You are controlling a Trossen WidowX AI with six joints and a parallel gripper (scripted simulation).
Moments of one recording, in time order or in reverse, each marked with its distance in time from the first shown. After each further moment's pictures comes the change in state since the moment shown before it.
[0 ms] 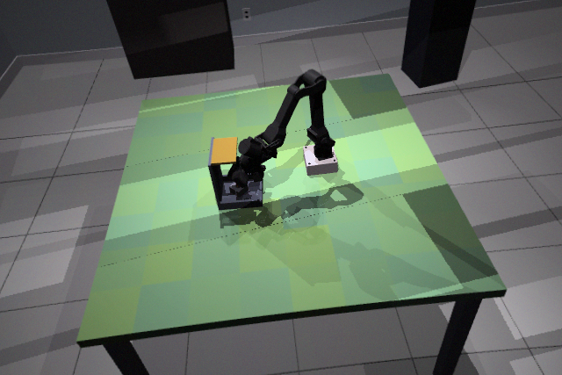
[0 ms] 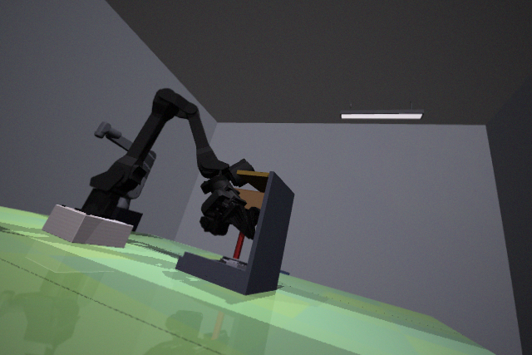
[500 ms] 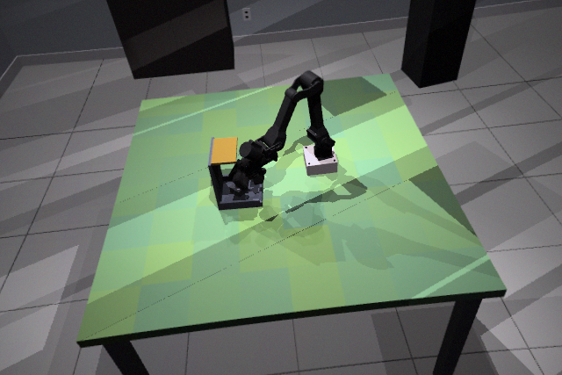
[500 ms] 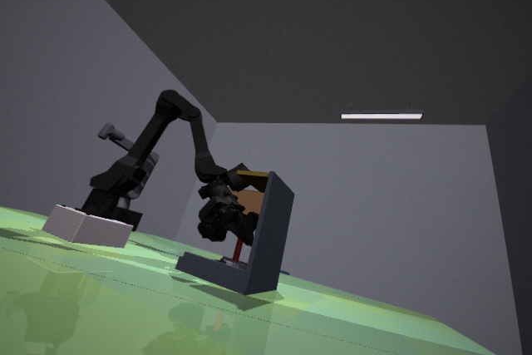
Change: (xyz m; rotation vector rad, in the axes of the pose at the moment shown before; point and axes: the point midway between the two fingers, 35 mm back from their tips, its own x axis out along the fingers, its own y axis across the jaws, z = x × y) arm 0.009 0.001 0.012 0.003 0.005 -0.002
